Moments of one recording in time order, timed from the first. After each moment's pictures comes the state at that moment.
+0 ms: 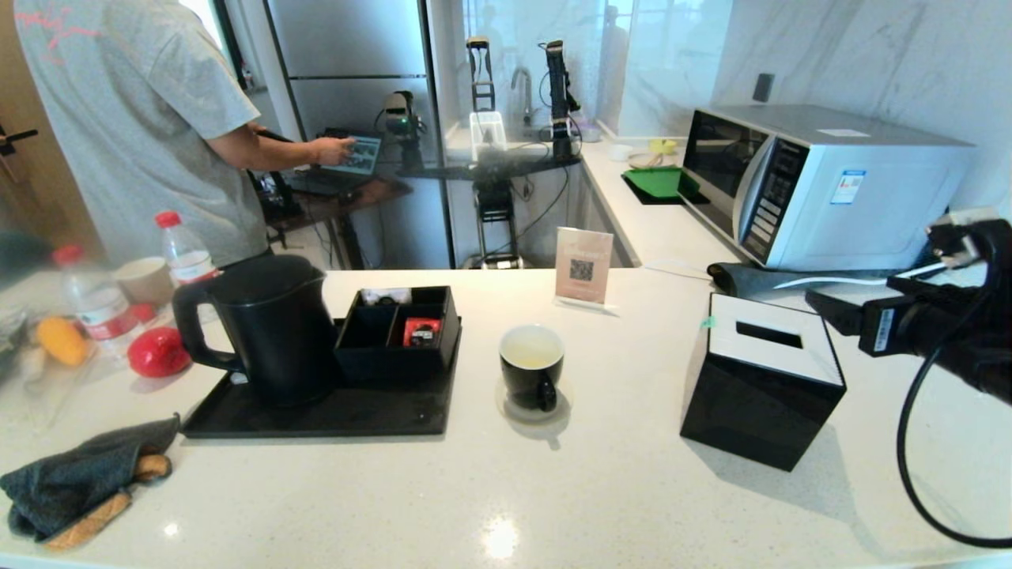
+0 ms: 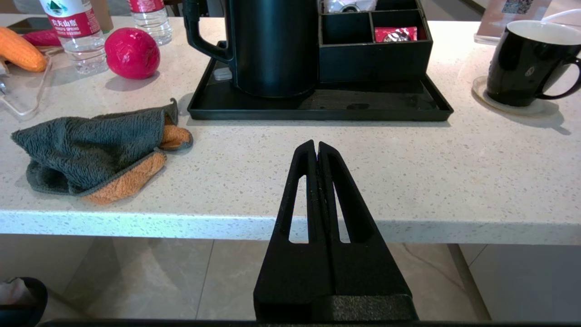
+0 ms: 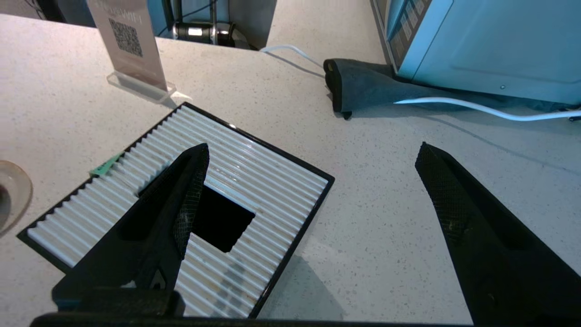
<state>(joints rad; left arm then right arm) 0.00 0.00 0.00 0.00 0.02 -0.02 0.00 1.49 -0.56 -0.79 0.03 -0.12</state>
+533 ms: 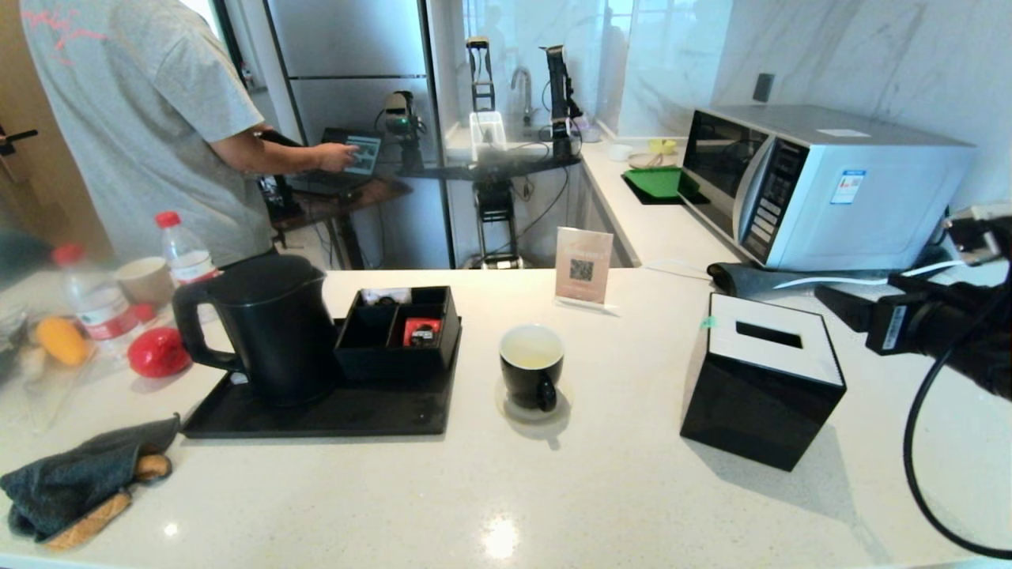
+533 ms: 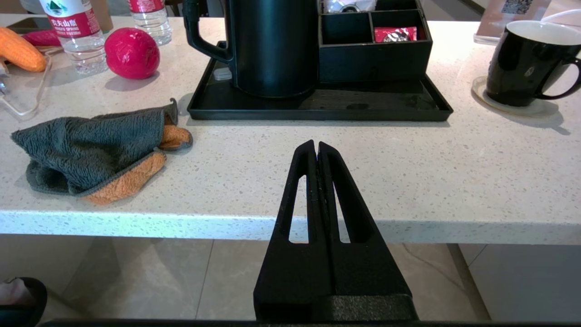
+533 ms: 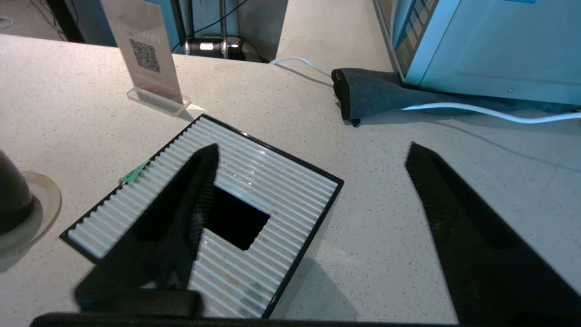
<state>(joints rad) 0.00 0.00 0.00 0.00 0.02 -0.02 0.01 1.45 -0.54 -0.79 0.04 -0.08</state>
